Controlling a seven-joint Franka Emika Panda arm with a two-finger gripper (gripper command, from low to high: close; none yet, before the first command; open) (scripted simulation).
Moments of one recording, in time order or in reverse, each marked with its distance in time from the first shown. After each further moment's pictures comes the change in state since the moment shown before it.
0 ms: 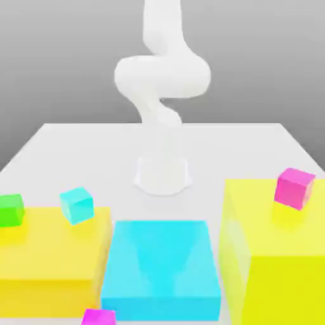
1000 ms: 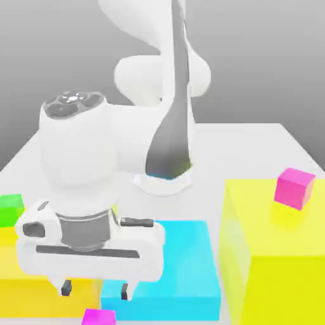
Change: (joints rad) arm -0.059 1.091 -0.120 0.034 0.107 0.325 -0.187
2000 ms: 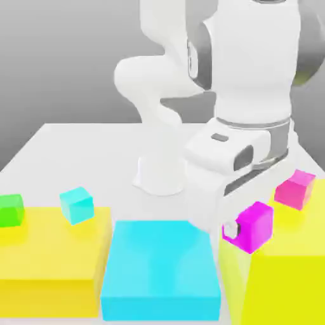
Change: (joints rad) arm 0.272 -0.468 0.237 -0.005 -0.030 -0.440 -0.504
